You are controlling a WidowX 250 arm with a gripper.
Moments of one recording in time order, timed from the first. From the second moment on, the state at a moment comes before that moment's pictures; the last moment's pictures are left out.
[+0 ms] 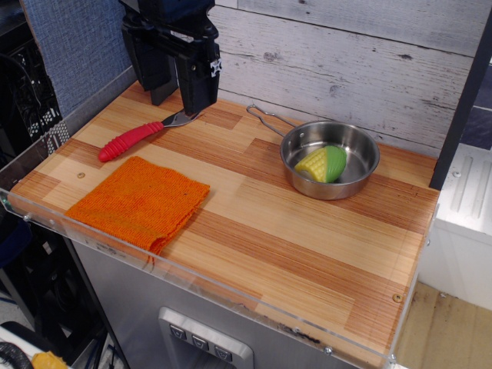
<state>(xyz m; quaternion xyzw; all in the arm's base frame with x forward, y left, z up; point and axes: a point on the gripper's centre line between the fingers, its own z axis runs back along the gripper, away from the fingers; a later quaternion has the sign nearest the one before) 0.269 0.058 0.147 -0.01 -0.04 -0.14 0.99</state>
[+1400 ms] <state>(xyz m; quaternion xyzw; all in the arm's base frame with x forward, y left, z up) 0.309 0.190 0.078 0.02 0.01 -0.12 0.99</state>
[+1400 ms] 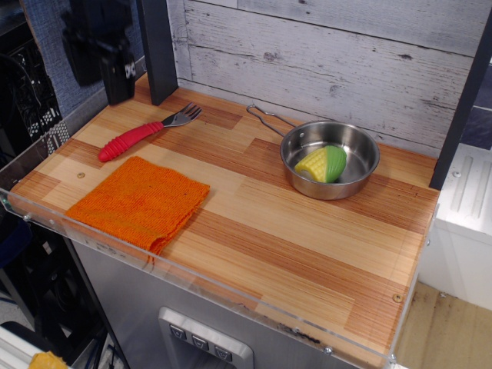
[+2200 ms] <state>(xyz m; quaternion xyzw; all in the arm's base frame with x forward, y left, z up) 0.303 0.181 0.009 0.00 0.03 -0.11 0.99</state>
